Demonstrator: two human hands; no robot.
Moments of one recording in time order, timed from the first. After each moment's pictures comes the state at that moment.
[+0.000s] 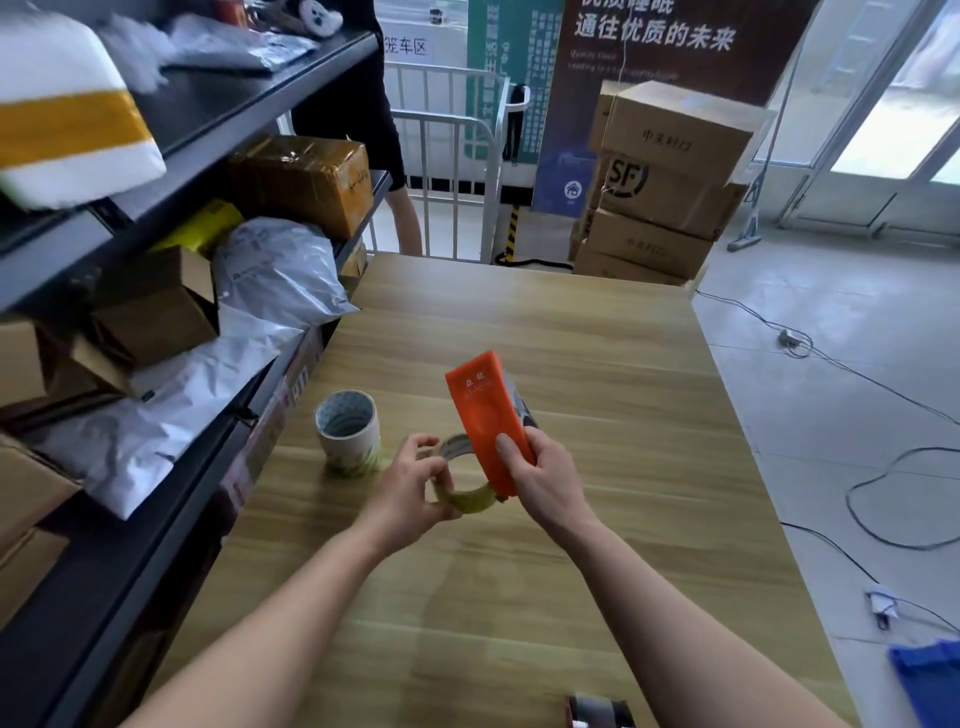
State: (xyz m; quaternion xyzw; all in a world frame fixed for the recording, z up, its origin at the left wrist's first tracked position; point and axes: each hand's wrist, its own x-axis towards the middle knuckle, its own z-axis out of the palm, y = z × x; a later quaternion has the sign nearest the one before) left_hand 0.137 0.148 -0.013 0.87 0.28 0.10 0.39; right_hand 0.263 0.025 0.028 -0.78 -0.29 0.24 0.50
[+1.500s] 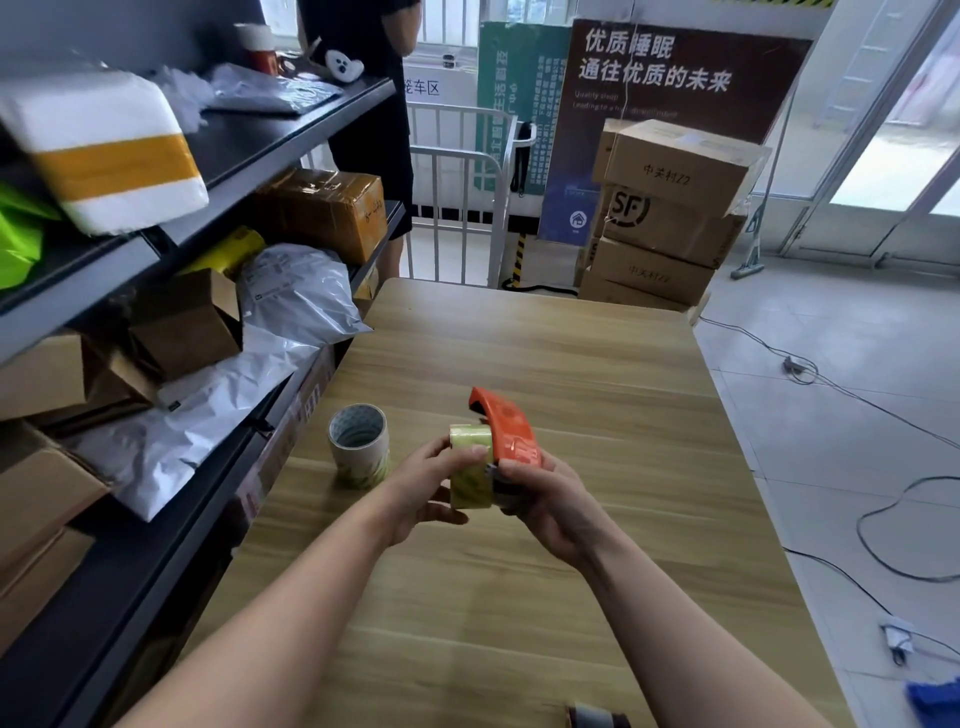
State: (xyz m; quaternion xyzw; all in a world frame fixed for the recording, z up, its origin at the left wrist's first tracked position) left_hand 0.140 0.135 0.045 0.59 0.33 0.04 0.74; right_hand 0.261 0.006 0.041 -0.51 -0.18 0.51 0.67
